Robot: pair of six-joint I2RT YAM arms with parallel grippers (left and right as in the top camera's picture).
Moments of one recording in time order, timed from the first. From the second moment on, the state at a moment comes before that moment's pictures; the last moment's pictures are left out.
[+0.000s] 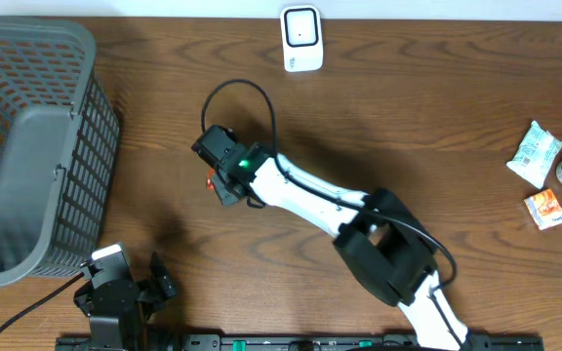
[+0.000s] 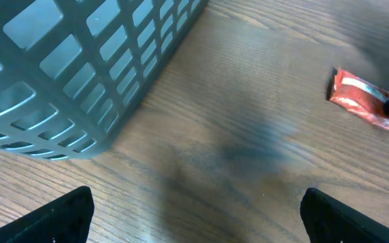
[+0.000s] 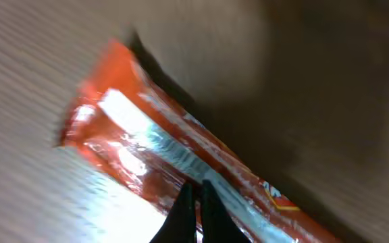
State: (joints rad) left arm -0.10 0.06 0.45 -1.10 -0.32 -0.31; right arm 0.90 2.23 1.69 -0.69 0.09 0.41
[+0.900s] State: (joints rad) left arm -0.10 0.06 0.45 -1.10 -0.32 -0.31; right arm 0.73 1.97 1.70 -0.98 -0.12 -0.13
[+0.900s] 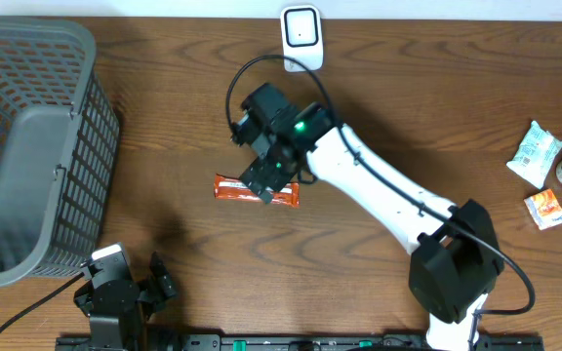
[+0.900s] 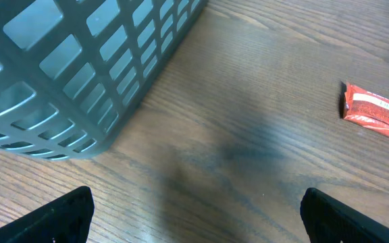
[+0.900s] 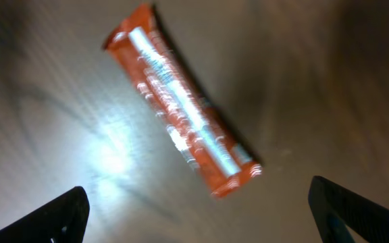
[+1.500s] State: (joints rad) left arm -0.10 0.06 0.45 -1.10 -0.32 -0.31; right arm 0.62 2.18 1.69 -0.81 -0.45 -0.41
